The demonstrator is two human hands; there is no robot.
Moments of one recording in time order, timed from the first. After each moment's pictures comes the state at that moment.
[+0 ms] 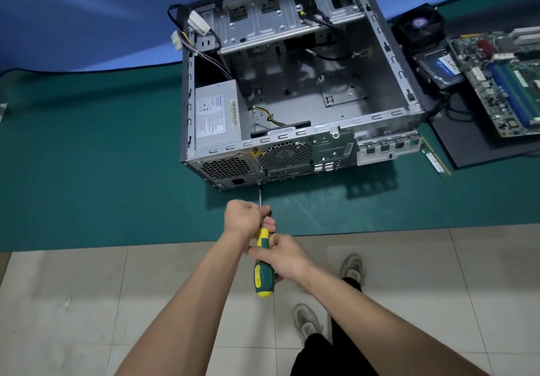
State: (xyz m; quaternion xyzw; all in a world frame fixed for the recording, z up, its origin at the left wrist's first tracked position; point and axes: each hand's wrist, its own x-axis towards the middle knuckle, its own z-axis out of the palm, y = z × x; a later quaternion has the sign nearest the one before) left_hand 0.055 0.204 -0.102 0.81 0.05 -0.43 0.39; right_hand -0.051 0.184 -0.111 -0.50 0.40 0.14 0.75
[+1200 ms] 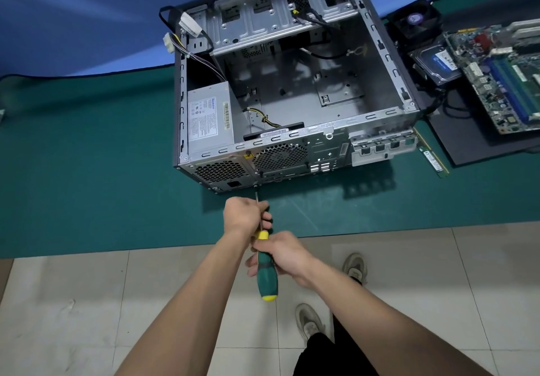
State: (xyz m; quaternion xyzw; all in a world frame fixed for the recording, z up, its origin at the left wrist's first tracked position) left_hand 0.058 0.191 -0.115 0.81 0.06 -0.41 0.40; right_hand -0.050 0.171 -0.114 -0.41 0.38 0.15 0.81
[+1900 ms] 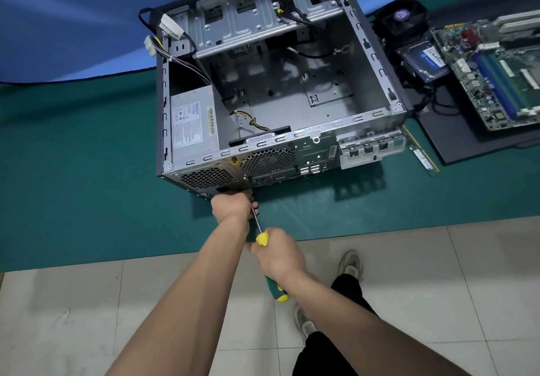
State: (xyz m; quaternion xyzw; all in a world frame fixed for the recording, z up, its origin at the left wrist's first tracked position) left_hand 0.069 0.163 -0.125 0.82 0.16 -0.29 0.47; right_hand -0.042 0.177 -0.120 -0.68 0.48 0.11 0.54
